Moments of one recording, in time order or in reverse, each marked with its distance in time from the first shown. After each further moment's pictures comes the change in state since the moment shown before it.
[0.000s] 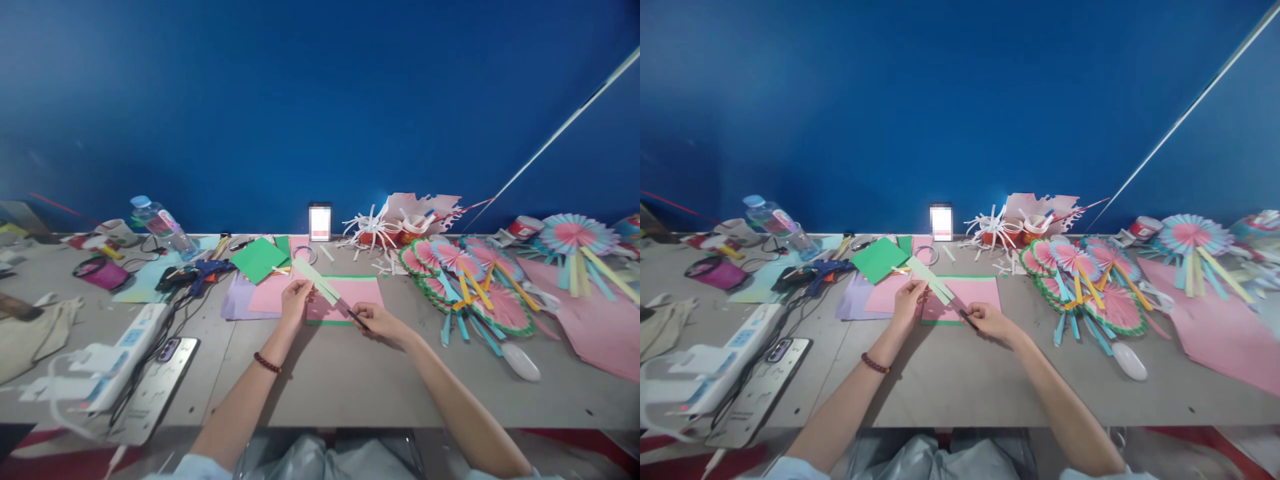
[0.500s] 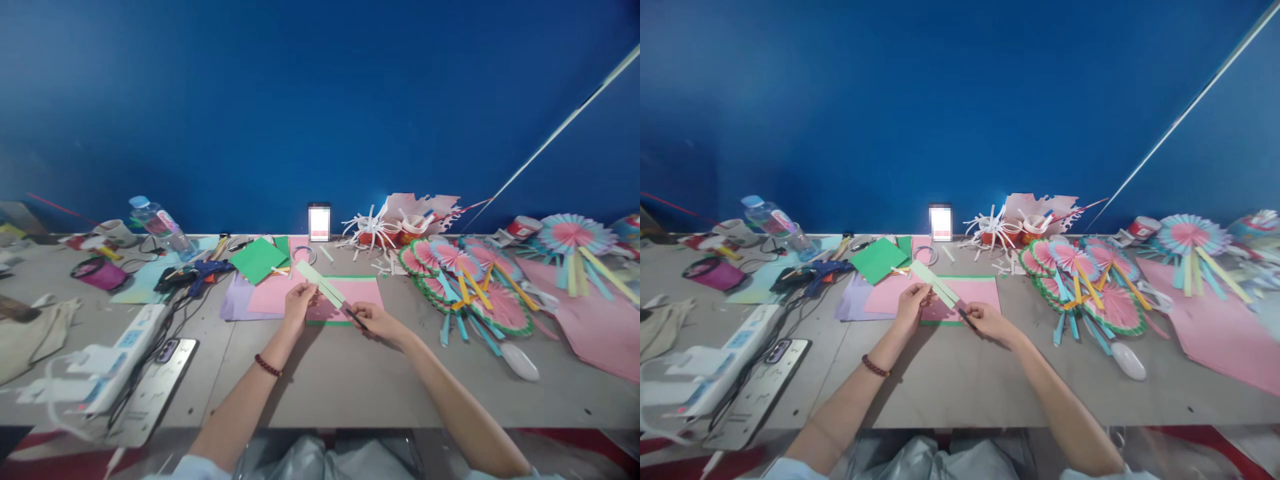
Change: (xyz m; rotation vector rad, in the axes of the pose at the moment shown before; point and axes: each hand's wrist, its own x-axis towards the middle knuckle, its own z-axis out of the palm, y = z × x) left_hand -0.004 -0.004 0.006 -0.012 -0.033 -0.092; right_hand 0.001 -0.001 0.001 -0.008 0.001 -0.035
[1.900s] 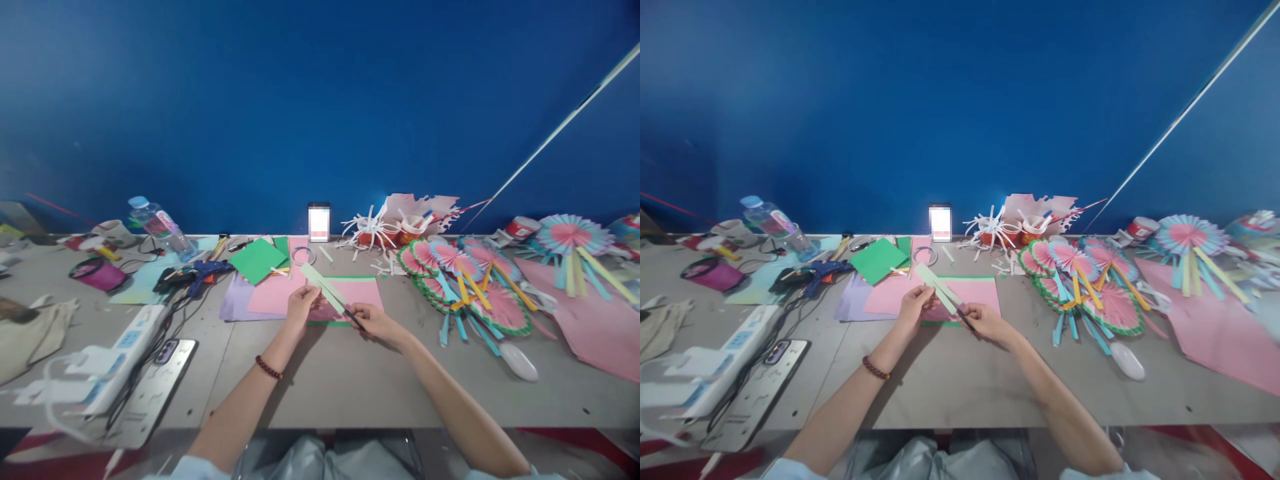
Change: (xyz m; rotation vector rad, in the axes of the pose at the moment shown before) left_hand -0.005 -0.002 0.002 0.037 -0.050 -0.047; right_hand 0.004 0.004 0.005 0.040 0.017 -0.008
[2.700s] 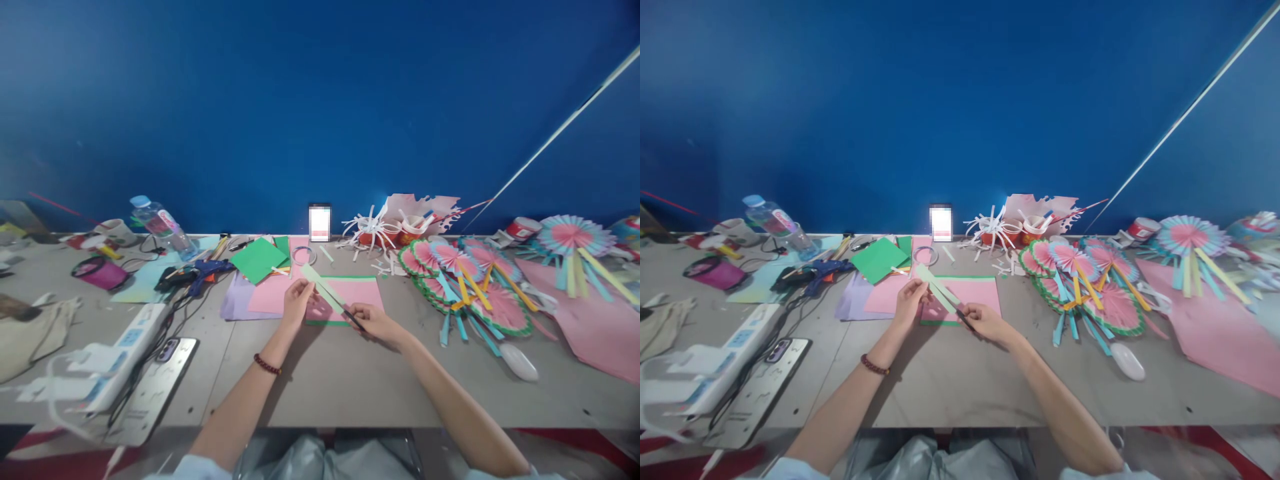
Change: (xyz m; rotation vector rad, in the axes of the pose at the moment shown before) left_hand 0.003 0.012 -0.004 0.079 -0.004 0.223; right_hand -0.004 -0.004 0.001 -0.025 -0.009 -0.026
